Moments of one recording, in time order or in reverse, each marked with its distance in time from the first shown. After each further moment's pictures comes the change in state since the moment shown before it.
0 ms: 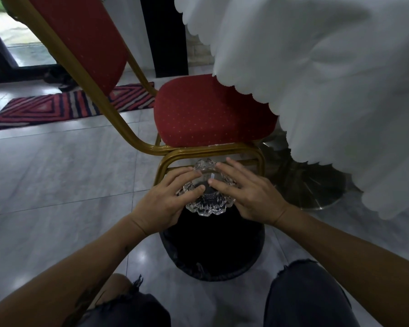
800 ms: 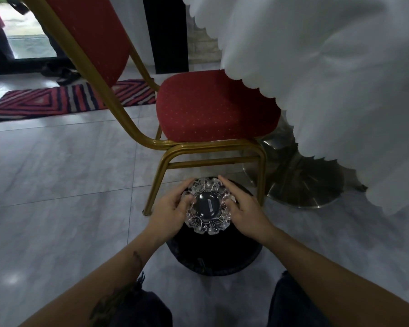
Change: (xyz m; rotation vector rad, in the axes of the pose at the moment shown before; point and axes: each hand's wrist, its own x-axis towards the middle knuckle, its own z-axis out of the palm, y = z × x) left_hand -0.020 0.037 0.025 -0.761 0.057 -0.951; right_hand -0.013 -0.053 0.033 0.860 -0.078 0.829
